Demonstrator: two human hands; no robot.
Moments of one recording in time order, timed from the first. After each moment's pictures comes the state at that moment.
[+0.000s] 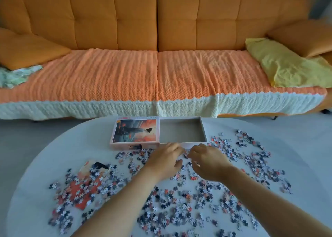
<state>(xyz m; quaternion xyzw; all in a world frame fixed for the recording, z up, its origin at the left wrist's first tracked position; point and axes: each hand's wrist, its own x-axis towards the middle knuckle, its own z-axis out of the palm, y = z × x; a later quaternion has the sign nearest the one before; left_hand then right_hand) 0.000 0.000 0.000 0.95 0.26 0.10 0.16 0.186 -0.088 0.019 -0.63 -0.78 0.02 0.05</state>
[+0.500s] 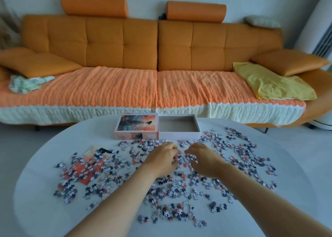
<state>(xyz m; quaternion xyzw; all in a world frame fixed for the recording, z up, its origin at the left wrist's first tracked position) -0.024 -0.061 -0.008 0.94 0.29 0.11 0.13 0.155 -0.150 0.015 -0.71 -0.69 0.12 0.06</state>
